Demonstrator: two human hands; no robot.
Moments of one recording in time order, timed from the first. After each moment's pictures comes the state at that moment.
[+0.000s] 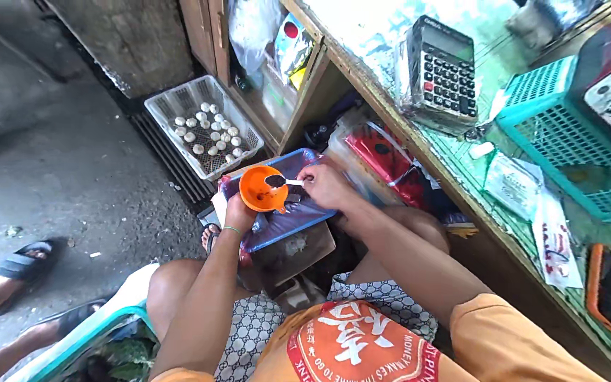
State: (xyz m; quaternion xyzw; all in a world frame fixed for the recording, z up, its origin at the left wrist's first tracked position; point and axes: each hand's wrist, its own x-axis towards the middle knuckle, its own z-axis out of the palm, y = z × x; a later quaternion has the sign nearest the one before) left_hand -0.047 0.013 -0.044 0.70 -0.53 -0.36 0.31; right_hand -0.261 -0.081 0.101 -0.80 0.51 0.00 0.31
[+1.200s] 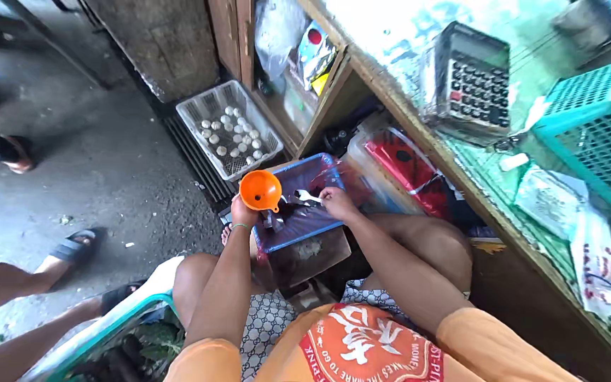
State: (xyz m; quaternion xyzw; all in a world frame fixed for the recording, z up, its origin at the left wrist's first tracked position) left_hand -0.014 0.011 -0.082 0.80 -0.43 -0.32 0.26; right_hand -0.285 -0.084 0.007 -0.65 0.62 0.01 0.44
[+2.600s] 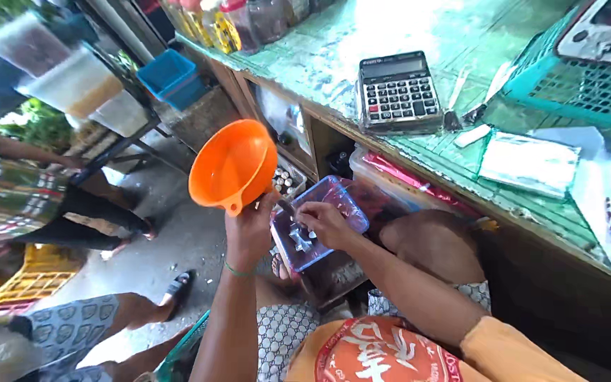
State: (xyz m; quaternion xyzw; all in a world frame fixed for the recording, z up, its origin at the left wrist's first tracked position) left_hand -0.125 0.051 0.249 0.52 -0.58 -0.21 0.59; right_hand -0.291 -0.009 0.148 -0.67 0.33 -0.33 0.58
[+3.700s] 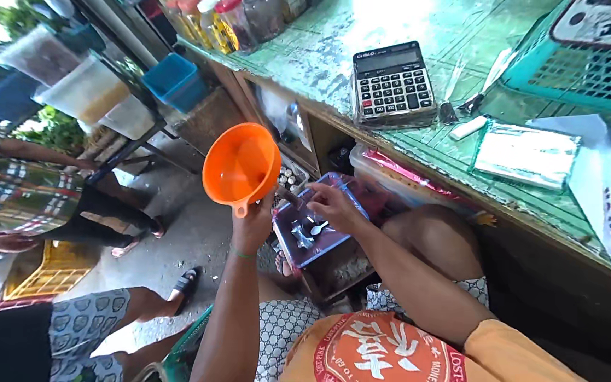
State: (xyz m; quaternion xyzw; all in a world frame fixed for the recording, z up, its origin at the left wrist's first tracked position) left_hand -0.117 0.034 0.218 0.53 -0.62 -0.19 0.55; right_hand -0.316 -0.036 0.135 -0.65 0.36 -0.33 0.58
